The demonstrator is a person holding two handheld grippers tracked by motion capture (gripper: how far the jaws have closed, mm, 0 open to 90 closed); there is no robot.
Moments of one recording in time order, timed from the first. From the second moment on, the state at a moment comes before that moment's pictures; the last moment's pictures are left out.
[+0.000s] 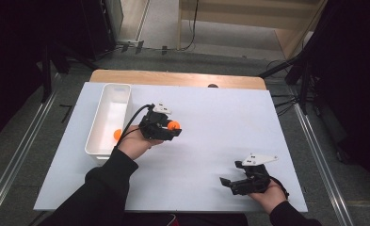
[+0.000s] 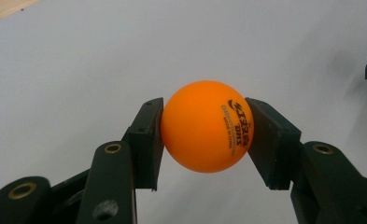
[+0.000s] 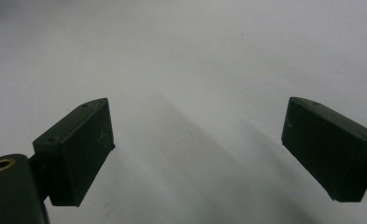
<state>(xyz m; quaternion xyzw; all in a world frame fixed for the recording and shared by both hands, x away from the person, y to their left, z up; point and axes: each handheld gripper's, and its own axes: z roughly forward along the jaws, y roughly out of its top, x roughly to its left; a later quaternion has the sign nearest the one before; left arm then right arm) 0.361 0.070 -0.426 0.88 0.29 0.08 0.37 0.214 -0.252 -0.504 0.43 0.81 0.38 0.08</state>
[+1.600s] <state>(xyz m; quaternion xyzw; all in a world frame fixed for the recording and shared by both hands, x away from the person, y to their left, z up) 0.369 0.107 -0.401 0.87 0.32 0.10 0.37 0.215 -0.252 -0.504 0.43 0.82 0.38 0.08</state>
